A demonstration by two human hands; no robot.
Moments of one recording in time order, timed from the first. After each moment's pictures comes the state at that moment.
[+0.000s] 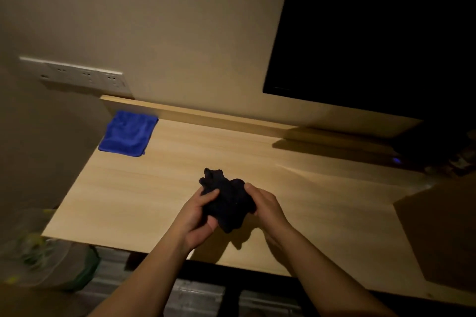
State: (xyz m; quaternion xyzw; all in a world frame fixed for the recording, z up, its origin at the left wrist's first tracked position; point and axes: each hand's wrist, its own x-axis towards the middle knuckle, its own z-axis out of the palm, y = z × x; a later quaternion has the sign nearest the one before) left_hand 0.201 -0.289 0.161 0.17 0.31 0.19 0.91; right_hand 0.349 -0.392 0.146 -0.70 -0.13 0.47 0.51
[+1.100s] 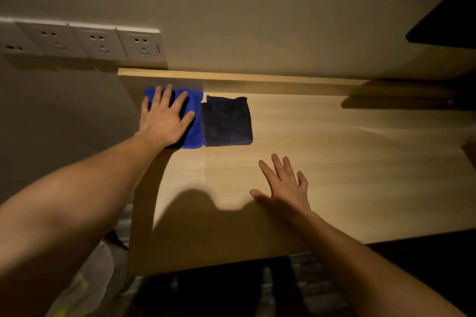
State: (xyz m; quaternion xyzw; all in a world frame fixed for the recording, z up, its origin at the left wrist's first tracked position) left_hand 0.116 0.143 0.029 0.94 0.31 -0.05 0.15; right_hand 0.207 -0.223 0.014 -0.91 -0.36 0.22 0.02
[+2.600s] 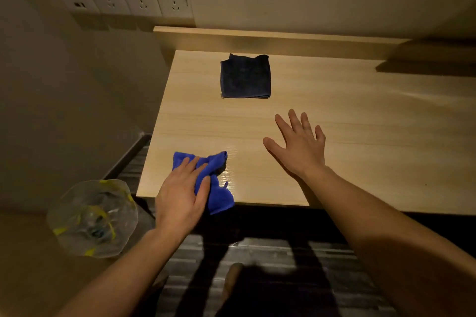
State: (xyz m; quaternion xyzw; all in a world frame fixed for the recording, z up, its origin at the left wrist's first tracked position) left_hand -0.088 -0.130 0.021 0.89 0.37 0.08 0.25; right_hand 0.202 -0.237 -0.008 -0.91 -0.39 0.11 0.08
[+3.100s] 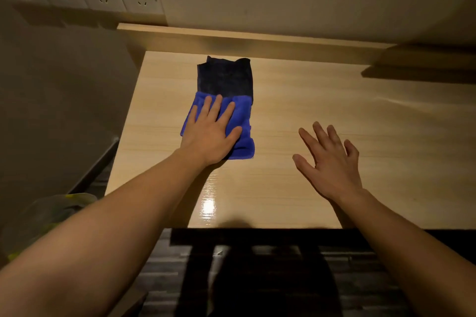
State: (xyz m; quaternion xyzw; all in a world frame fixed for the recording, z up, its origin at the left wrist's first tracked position) left_hand 0.103 -0.043 -0.006 0.95 0.27 -0.03 0.13; right_hand 0.267 -0.318 -0.017 -0.92 -0.39 0.05 0.05
